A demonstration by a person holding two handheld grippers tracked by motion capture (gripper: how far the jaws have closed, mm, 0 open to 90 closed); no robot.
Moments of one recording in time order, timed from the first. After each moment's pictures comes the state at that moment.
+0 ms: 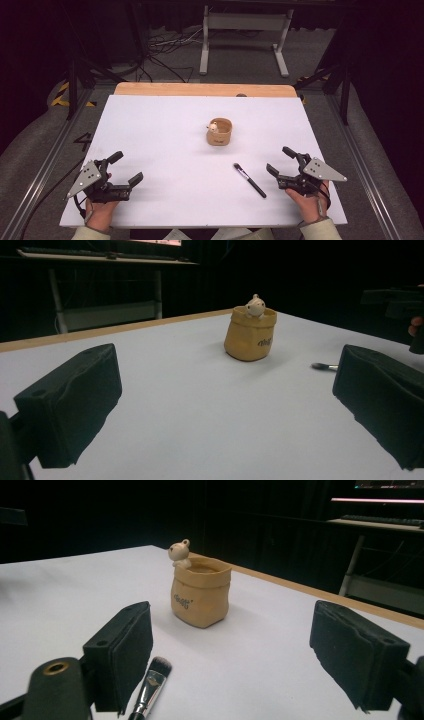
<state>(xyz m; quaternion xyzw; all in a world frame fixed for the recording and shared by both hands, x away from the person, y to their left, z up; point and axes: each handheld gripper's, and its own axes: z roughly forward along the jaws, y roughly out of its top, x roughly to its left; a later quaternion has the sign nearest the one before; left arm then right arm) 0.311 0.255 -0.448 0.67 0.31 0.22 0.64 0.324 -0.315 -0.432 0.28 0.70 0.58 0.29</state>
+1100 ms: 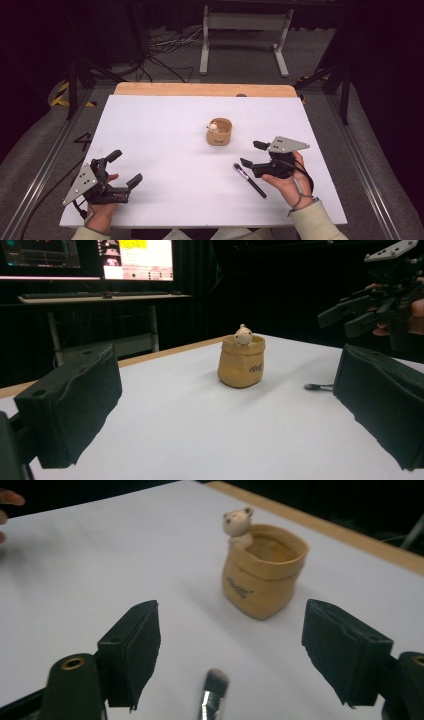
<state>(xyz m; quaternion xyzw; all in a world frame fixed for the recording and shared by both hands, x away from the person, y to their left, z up) 0.304 0.251 -0.443 0.65 0.26 0.26 0.66 0.361 -0.243 -0.390 0.28 0.81 0.48 0.18</state>
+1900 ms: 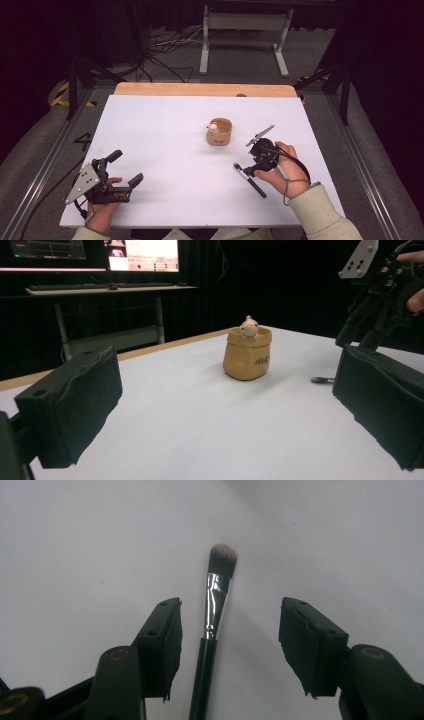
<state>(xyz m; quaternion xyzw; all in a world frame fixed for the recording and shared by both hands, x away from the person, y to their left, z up) 0.305 0.249 -0.443 0.66 0.26 0.25 0.65 0.383 -0.208 -0.378 0.37 0.91 0.18 0.07</state>
